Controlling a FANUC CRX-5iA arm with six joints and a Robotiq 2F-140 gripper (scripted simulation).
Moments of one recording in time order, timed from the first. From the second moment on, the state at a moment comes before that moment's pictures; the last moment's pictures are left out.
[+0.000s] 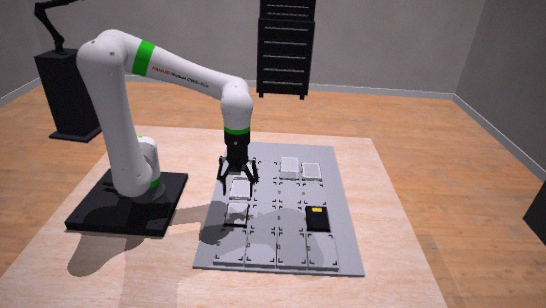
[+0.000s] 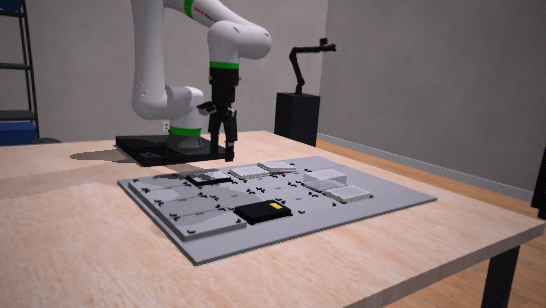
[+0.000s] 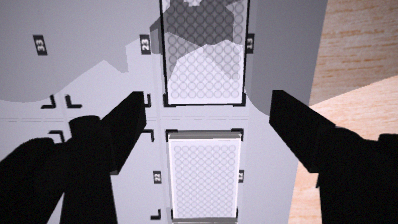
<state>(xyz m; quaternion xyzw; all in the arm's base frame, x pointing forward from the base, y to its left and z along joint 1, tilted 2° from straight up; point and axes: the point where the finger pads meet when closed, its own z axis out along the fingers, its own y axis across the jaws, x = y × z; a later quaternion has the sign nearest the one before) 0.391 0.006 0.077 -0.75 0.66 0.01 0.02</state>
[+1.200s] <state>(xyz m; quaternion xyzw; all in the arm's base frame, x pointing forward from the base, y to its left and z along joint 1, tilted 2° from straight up) 0.376 0.133 0.082 -0.75 0.66 0.01 0.02</state>
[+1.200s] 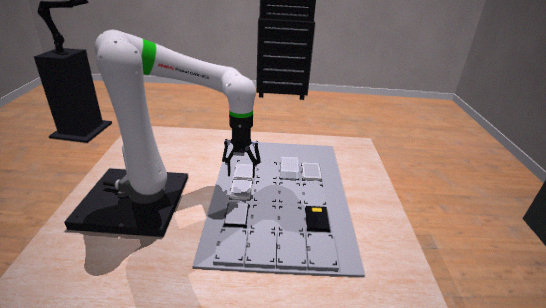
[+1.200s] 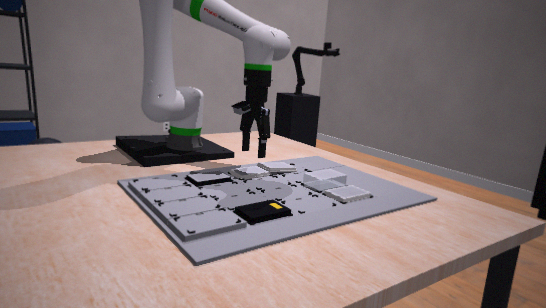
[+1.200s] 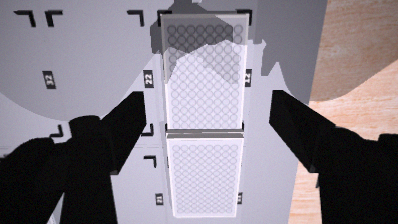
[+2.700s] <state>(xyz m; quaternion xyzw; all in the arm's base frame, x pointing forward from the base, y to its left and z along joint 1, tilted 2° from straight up) 0.362 0.243 0.081 -0.75 0.66 0.01 0.02</state>
